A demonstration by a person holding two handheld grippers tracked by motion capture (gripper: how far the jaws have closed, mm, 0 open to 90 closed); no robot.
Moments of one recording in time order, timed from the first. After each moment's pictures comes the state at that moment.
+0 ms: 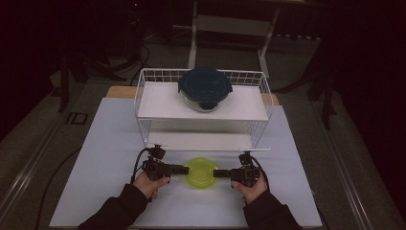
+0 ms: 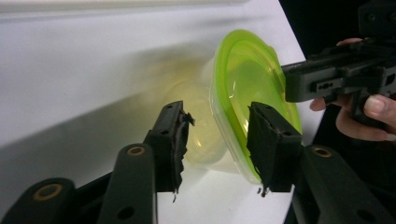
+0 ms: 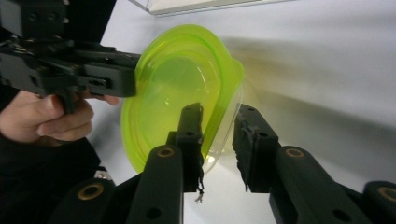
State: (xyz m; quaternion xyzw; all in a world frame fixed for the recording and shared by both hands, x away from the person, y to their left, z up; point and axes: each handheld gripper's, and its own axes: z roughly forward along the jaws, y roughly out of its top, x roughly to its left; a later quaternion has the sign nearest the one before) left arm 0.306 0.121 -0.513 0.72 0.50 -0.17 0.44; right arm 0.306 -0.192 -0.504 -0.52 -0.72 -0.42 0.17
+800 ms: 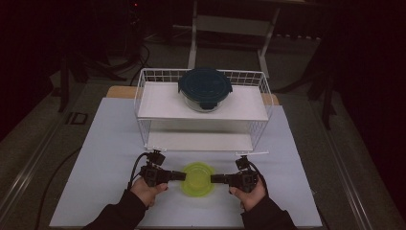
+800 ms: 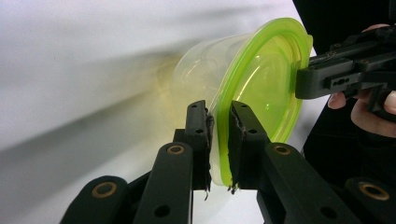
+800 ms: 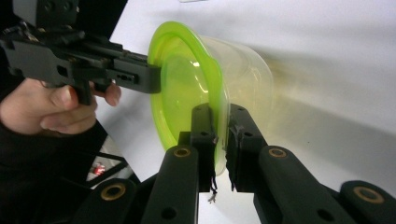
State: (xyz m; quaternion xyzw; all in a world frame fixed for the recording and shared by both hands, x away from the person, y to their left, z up) left arm 0.283 0.120 -0.499 0.74 0.50 -0.14 0.42; right arm 0.284 -0.181 -0.490 -0.49 -0.74 -0.42 0.16
